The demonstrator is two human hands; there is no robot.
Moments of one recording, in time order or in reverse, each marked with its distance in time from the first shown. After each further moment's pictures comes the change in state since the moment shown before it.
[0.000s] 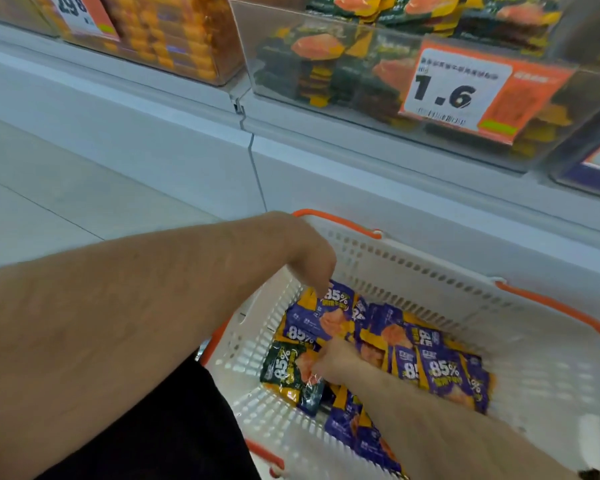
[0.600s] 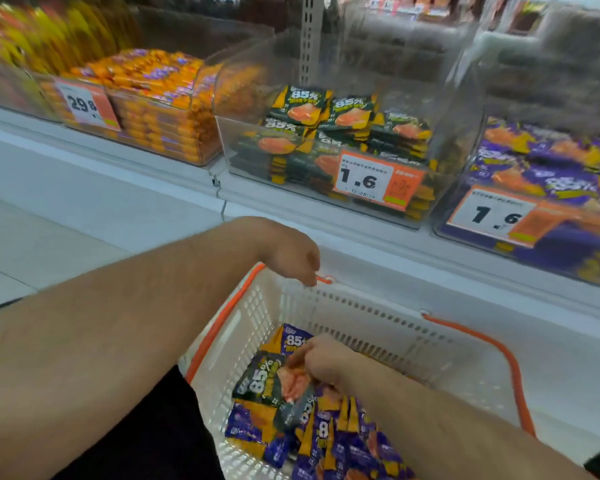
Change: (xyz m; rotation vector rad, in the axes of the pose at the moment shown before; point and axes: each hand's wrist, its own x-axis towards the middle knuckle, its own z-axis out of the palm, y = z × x) left_hand -0.065 0.003 -0.049 -0.160 0.296 0.055; right_hand -0.089 -0.022 -0.088 0.347 0.012 -0.164
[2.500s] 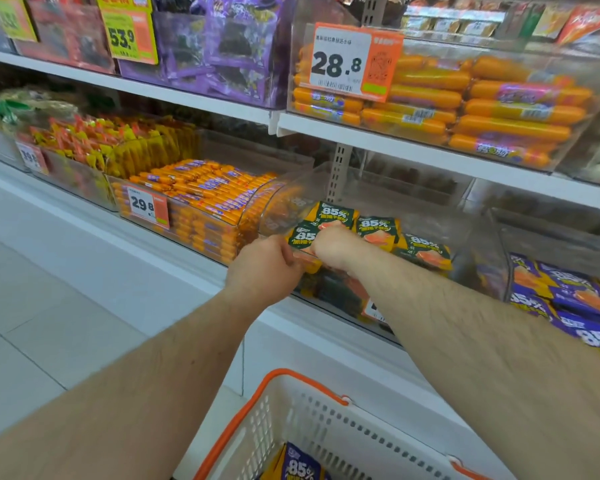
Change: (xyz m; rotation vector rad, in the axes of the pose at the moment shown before) left_hand -0.013 -0.082 -0.048 -0.628 1.132 -0.323; right_hand -0.047 -0.293 -0.145 -0.456 0.551 -0.439
